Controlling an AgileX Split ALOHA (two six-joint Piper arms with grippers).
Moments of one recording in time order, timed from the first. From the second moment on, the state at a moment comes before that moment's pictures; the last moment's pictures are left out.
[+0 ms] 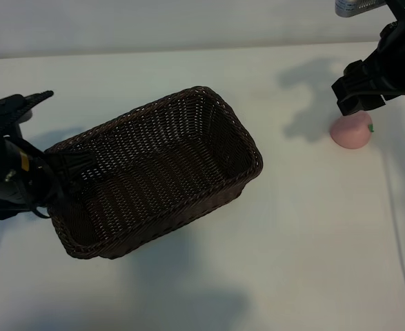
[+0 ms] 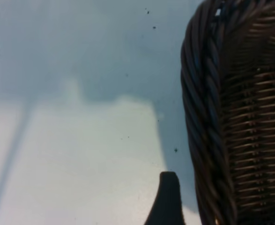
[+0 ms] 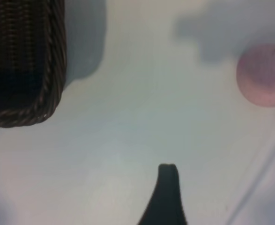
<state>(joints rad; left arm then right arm) -0.38 1.39 -0.74 0.21 0.62 -0.88 0.34 1.55 -1.31 0.15 1.02 -0.16</state>
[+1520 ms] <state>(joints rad) -0.38 1.58 -0.74 0.15 0.50 -0.86 0.34 1.55 -1.31 0.15 1.02 -0.16</state>
